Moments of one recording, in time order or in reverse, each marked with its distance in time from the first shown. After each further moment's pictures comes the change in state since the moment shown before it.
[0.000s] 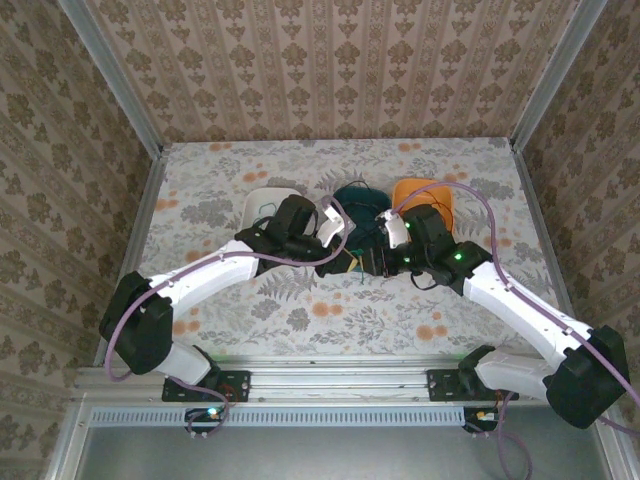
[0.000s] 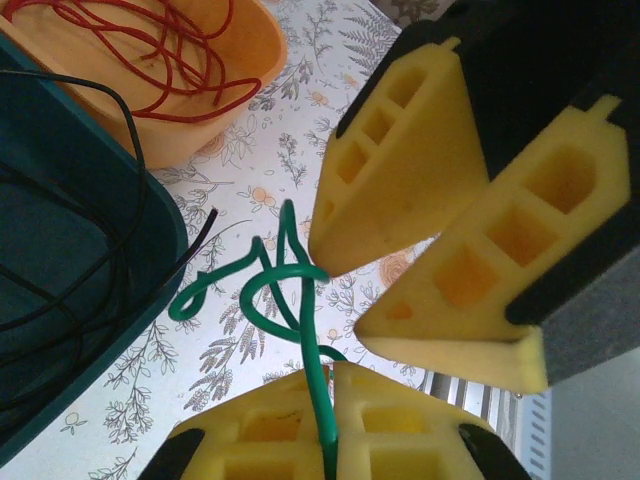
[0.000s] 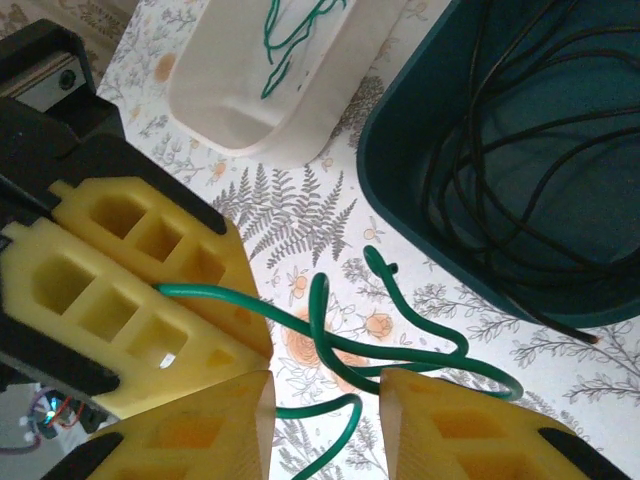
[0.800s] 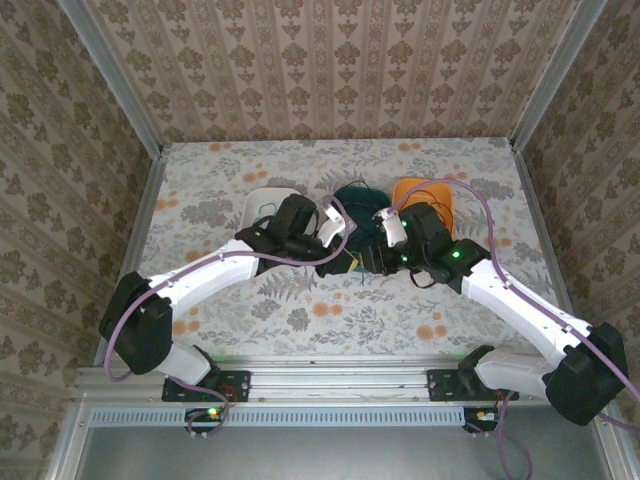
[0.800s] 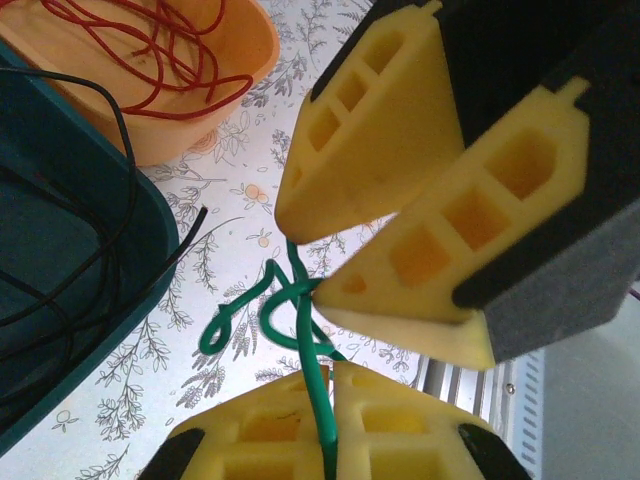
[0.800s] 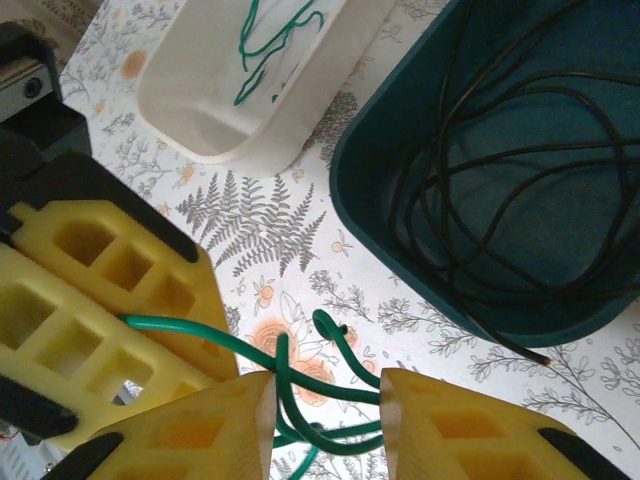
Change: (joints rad) left arm -0.008 0.000 0.017 -0.025 0.005 0.000; right arm 0.027 0.017 0.030 -0.019 0.072 -0.059
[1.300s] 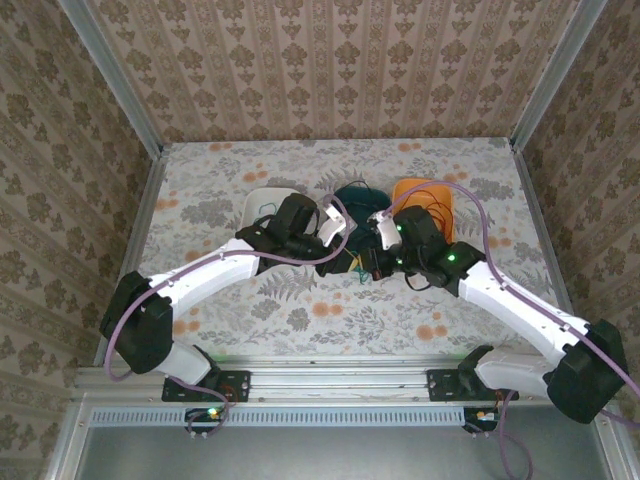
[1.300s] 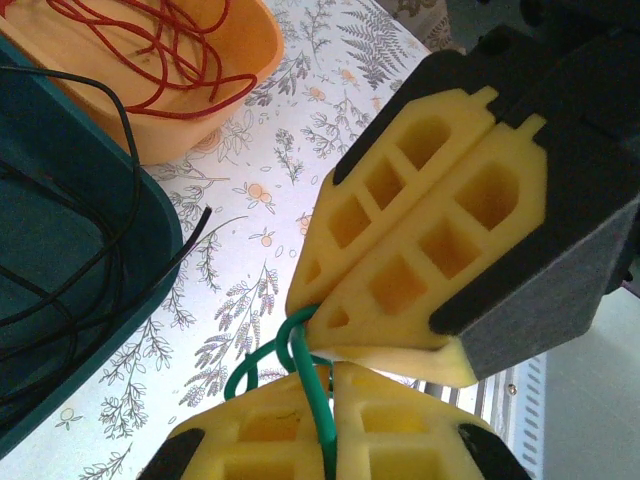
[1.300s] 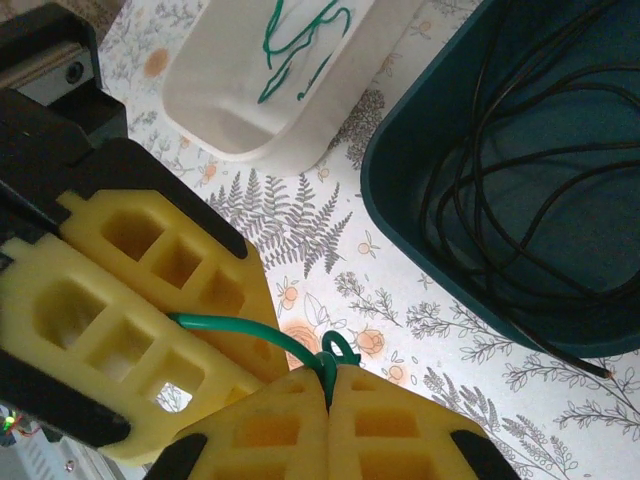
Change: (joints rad) left arm -0.001 0.005 0.009 -0.013 -0.005 0.000; right arm 0.025 -0.003 -0.021 0.044 0.005 0.042
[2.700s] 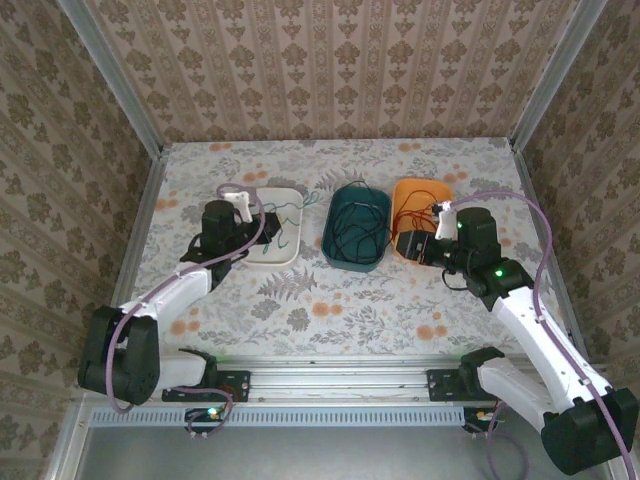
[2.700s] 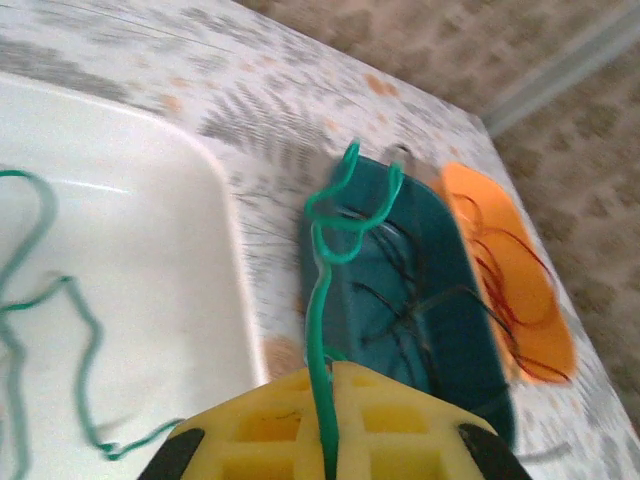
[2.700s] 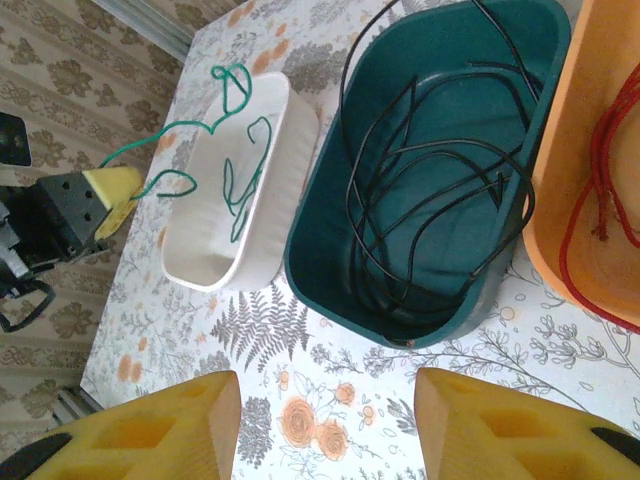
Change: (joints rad) left arm 0.464 -0.208 -0.407 0.504 -0.310 -0.459; right arm -0.351 -0.252 -0.132 0.027 -0.147 0.190
